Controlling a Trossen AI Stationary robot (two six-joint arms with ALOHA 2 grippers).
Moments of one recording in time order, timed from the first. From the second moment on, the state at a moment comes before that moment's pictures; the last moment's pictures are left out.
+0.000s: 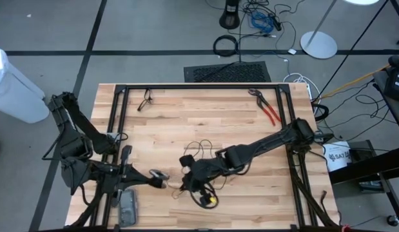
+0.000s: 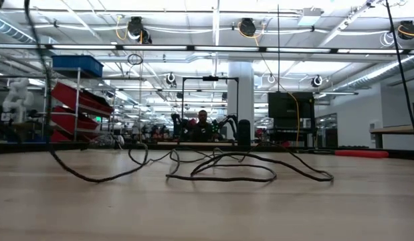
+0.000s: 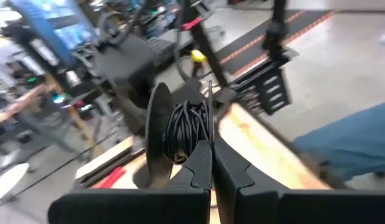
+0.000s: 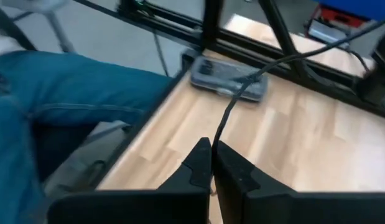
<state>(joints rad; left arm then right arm) -0.96 1.10 1.19 -0.36 -0.74 0.28 0.37 1.96 1.77 -0.38 -0.07 -0.10</state>
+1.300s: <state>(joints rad) -0.78 1.15 1.19 -0.43 -0.24 0.14 0.63 1.92 1.97 -0.28 0.32 -0.42</state>
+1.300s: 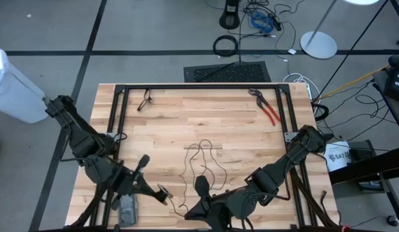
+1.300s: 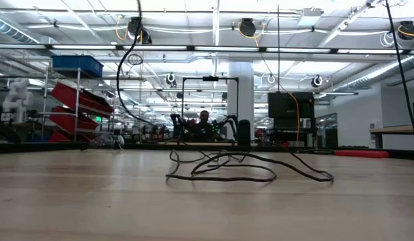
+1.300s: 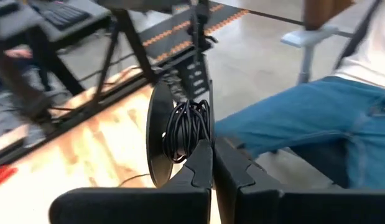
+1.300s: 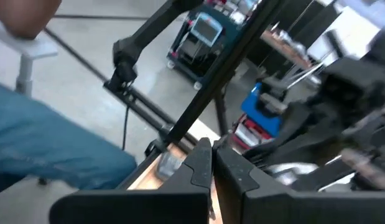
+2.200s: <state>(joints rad) -0.70 1.24 1.19 -0.29 0.08 0.22 0.55 2.00 1.96 -0.03 0.49 -0.56</state>
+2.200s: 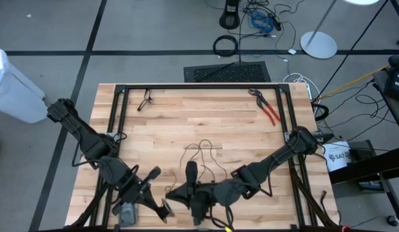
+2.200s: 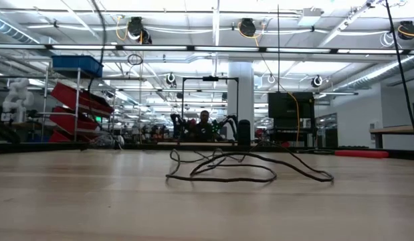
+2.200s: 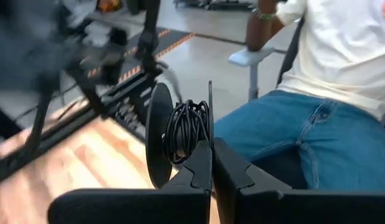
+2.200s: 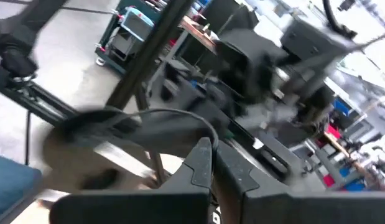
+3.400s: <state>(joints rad) -0.72 1.22 1.19 -0.11 -0.07 0.42 0.44 2.03 1.97 -0.34 0.07 -0.24</state>
